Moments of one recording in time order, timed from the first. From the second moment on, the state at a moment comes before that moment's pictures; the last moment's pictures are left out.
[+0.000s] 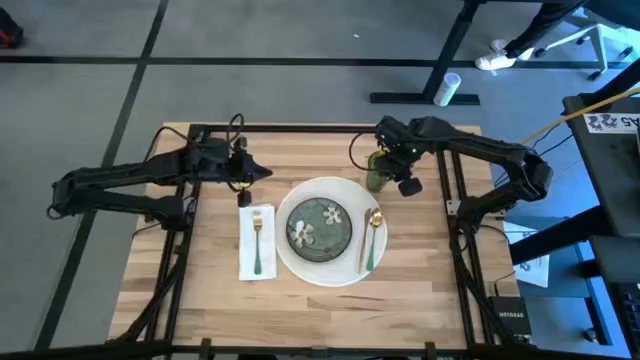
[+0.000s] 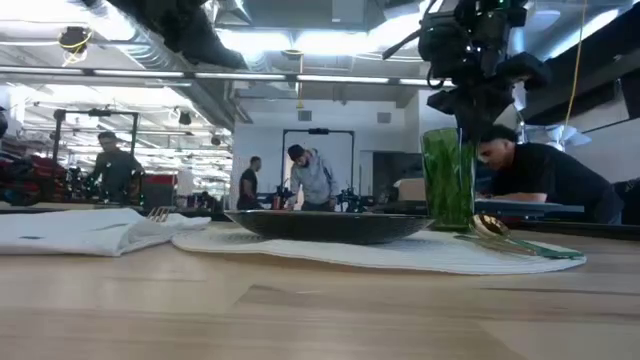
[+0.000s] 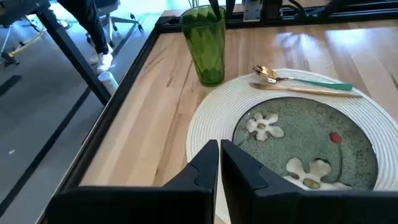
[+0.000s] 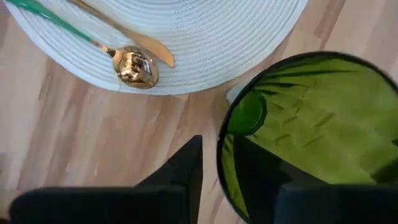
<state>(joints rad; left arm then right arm) 0.26 0.91 0.79 -0.36 -0.03 0.21 -0.50 1.43 1.21 -1.15 -0.19 -0.86</state>
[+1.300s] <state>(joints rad) -0.05 0.96 0.70 -0.80 -0.18 -0.23 0.00 1.22 1.43 -1.32 0.00 -0.58</state>
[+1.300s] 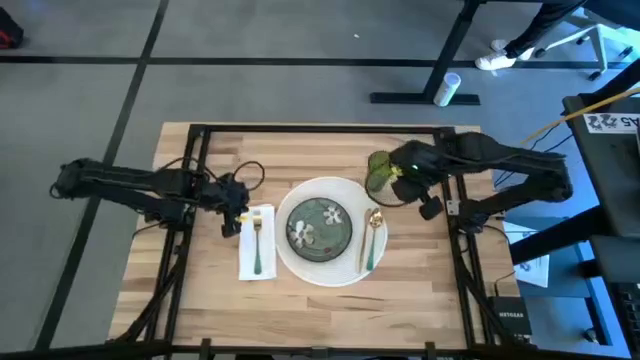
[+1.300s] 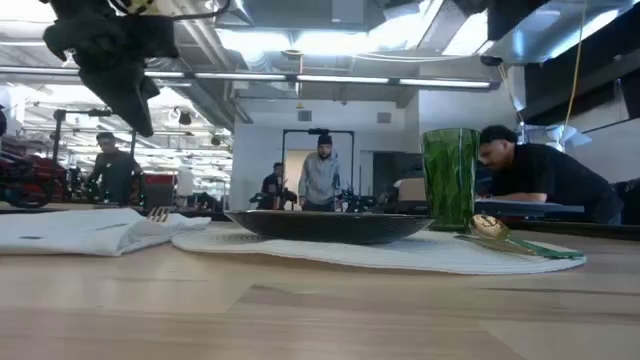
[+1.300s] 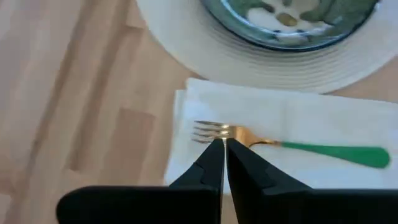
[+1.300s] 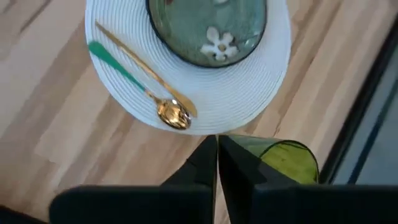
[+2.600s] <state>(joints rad) 0.08 1.27 0.56 -0.60 -0.19 -0.39 0.36 1.17 1.43 -1.32 0.30 -0.27</state>
